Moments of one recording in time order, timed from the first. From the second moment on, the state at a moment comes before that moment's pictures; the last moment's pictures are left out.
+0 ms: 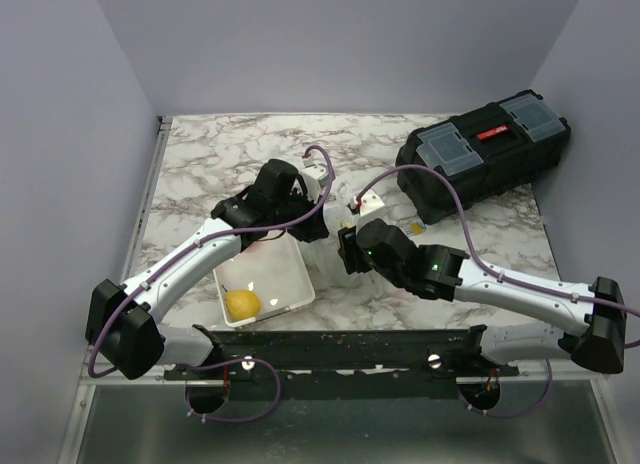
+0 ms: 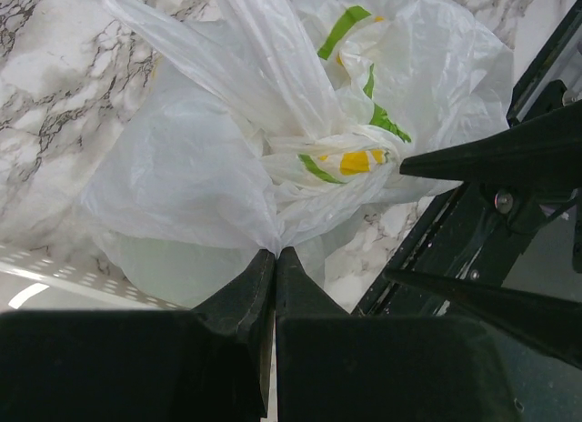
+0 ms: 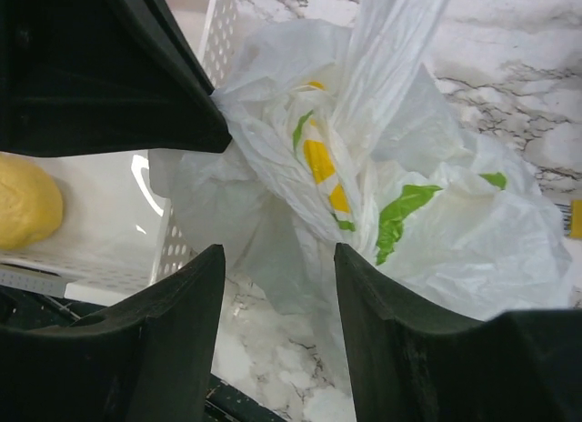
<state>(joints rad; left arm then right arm) -0.64 1.31 1.10 -0.48 0.41 -0.17 1.12 1.22 0.98 -0.38 0.47 0.39</state>
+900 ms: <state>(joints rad) -0.63 1.31 1.10 -0.48 0.42 -0.18 1.12 1.30 0.92 -0.36 0.75 0.45</state>
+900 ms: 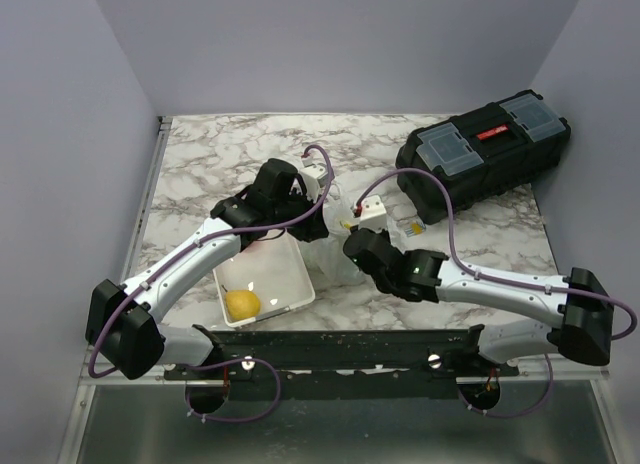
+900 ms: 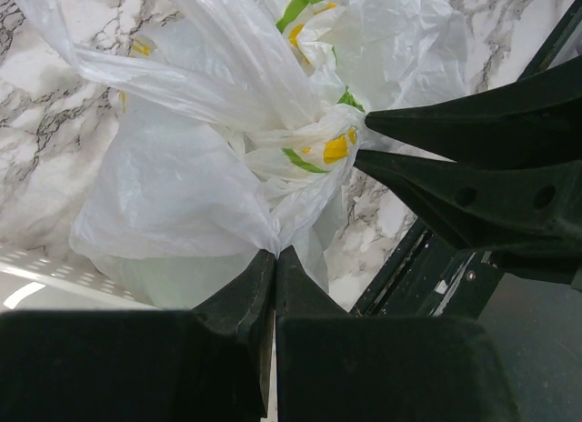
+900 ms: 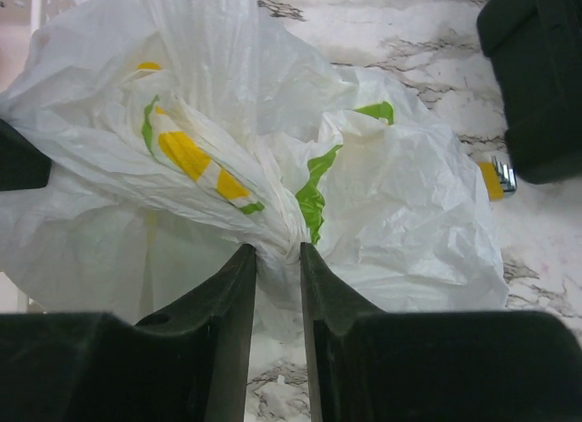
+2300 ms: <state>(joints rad) -0.66 1.28 1.33 -0.46 0.47 -0.20 1.12 0.77 0.69 -0.37 0.84 0.65</state>
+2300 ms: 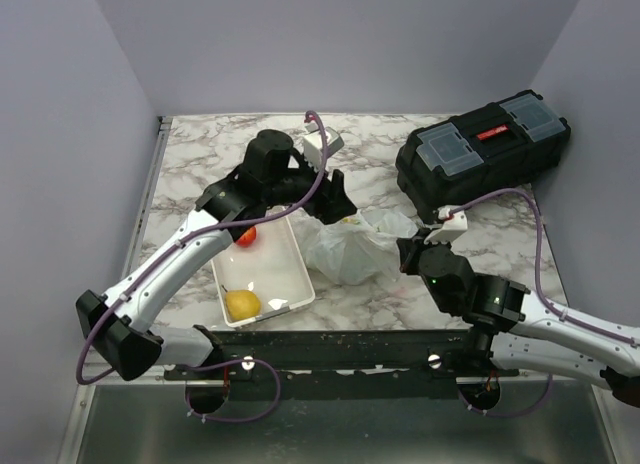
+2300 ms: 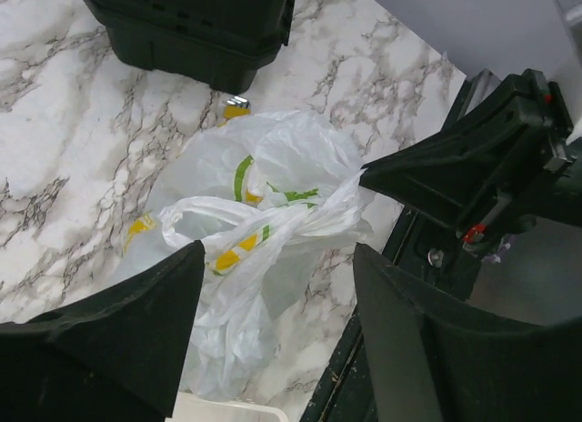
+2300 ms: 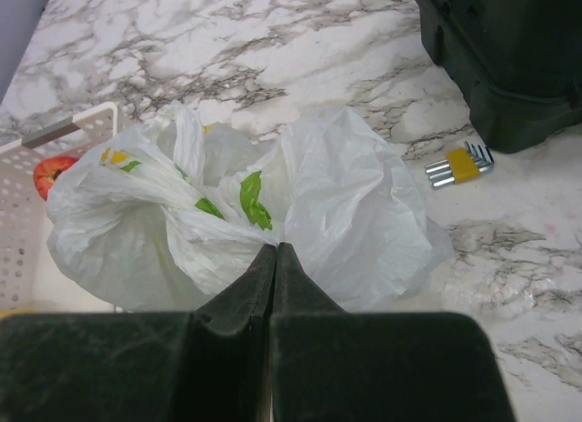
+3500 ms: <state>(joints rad) -0.85 1.52 1.35 -0.60 0.17 -0.03 1.12 0.86 0.69 -0.33 0.69 0.64</state>
